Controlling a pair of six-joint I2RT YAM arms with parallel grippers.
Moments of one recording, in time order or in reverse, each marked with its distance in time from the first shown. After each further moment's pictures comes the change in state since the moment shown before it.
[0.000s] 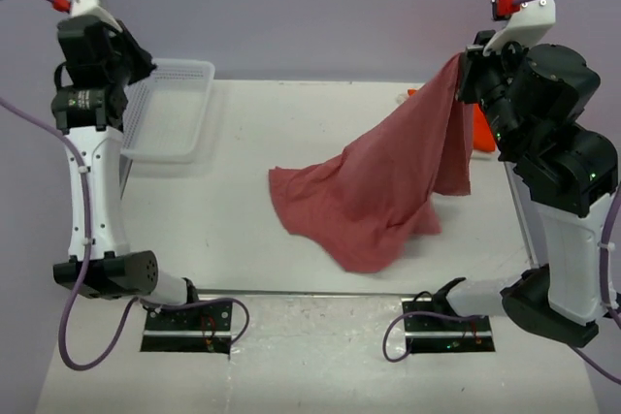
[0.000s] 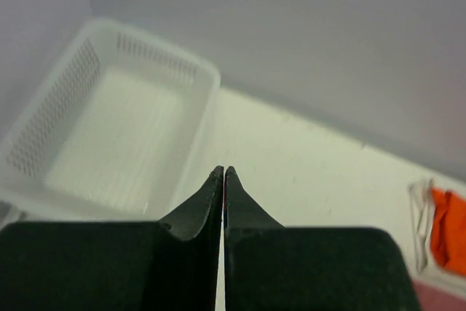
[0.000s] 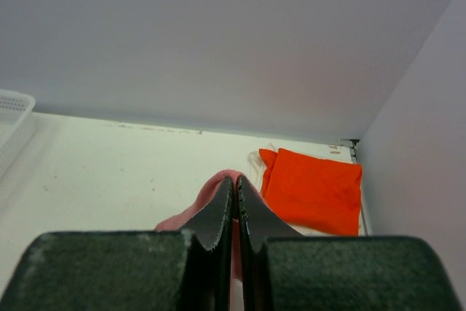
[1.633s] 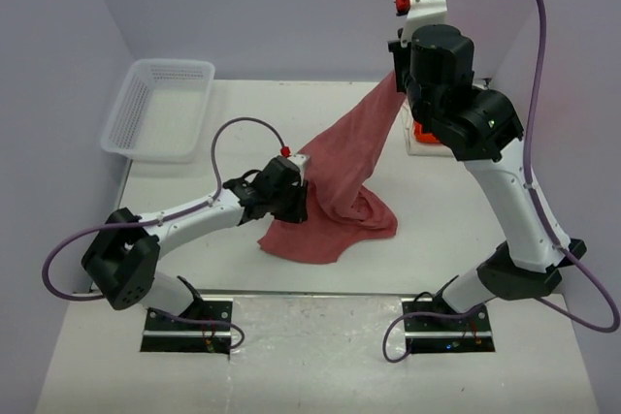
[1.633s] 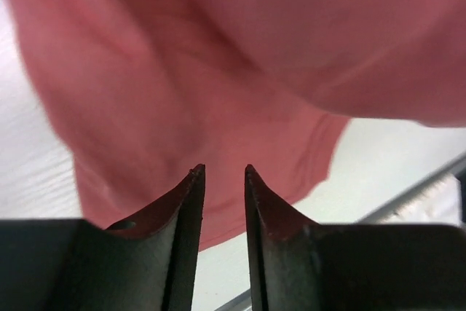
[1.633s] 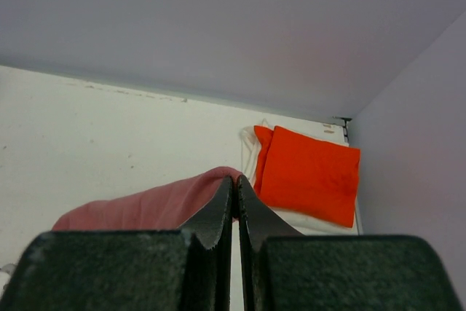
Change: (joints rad) left arm -0.889 0.008 -1.069 0.362 0.087 -0.131; right arm 0.128 0.226 -0.016 0.053 0.169 -0.034
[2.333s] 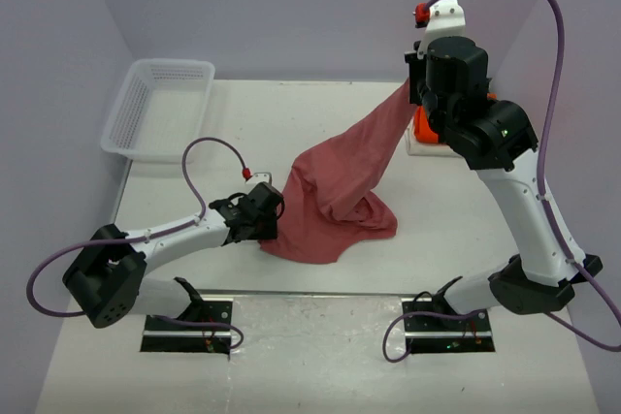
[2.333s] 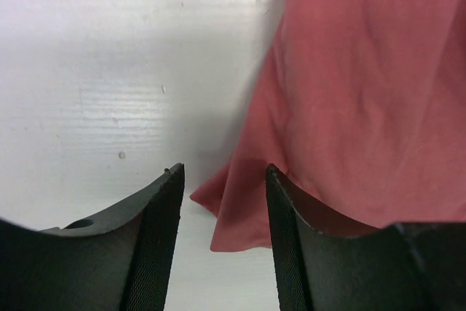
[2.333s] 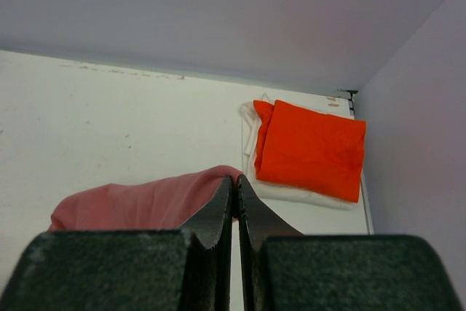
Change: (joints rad) left arm -0.007 -0.133 -0.238 -0.101 -0.418 -0.227; right arm -0.085 -0.104 -0.152 -0.018 -0.064 0.081
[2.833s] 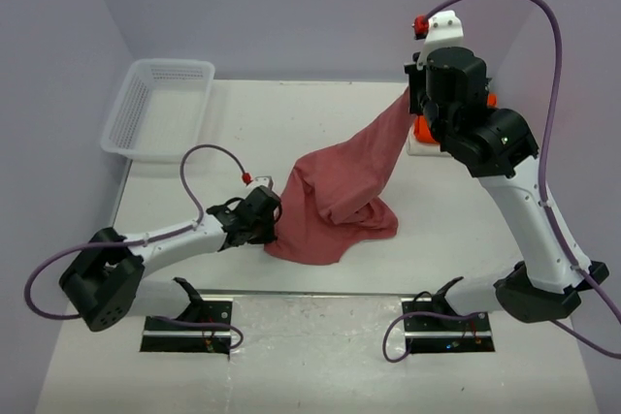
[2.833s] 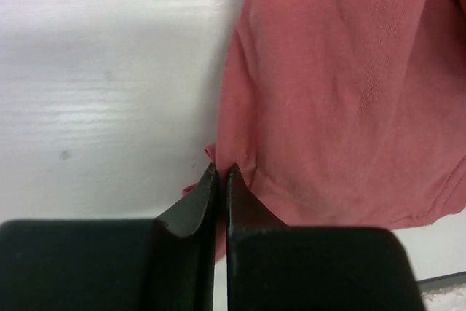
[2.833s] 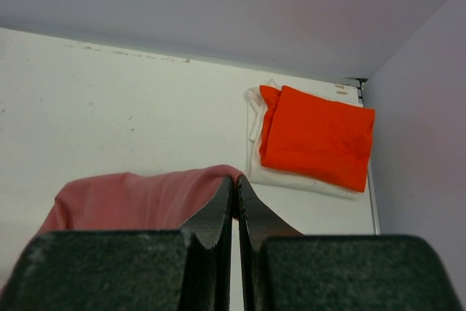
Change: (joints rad) left arm 0.000 0.015 -0.084 0.145 0.135 -0.043; right arm -0.005 -0.050 -0.090 0.003 -0.040 0.021
